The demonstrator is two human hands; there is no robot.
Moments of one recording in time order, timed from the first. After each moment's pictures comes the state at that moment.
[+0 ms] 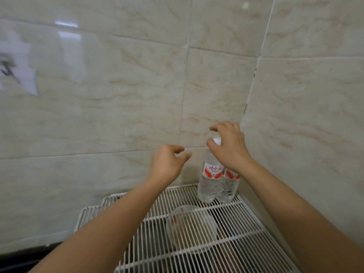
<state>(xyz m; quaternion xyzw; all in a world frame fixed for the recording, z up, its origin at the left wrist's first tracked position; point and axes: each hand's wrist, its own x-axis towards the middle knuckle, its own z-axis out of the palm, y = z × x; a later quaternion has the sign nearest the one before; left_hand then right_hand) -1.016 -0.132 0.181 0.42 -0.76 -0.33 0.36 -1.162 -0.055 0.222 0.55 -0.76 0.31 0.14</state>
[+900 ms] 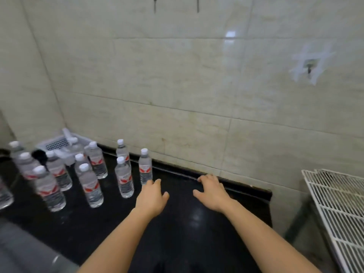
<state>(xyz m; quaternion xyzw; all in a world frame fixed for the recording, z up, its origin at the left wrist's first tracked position) -0.313 -0.023 0.046 0.74 -0.62 -0.17 0.17 -0.507 -0.058 0.058 0.78 -0.60 0.11 -0.16</state>
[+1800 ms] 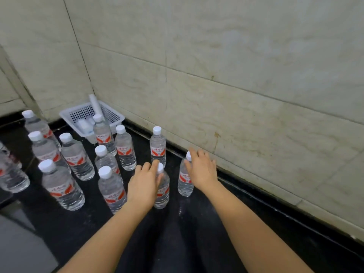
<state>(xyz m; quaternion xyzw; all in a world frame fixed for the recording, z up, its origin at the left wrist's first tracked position) -0.110 -0.198 -0.021 0.81 -0.57 -0.05 0.16 -0.250 -0.299 -0.015 0.82 -0.55 0.11 -0.08</state>
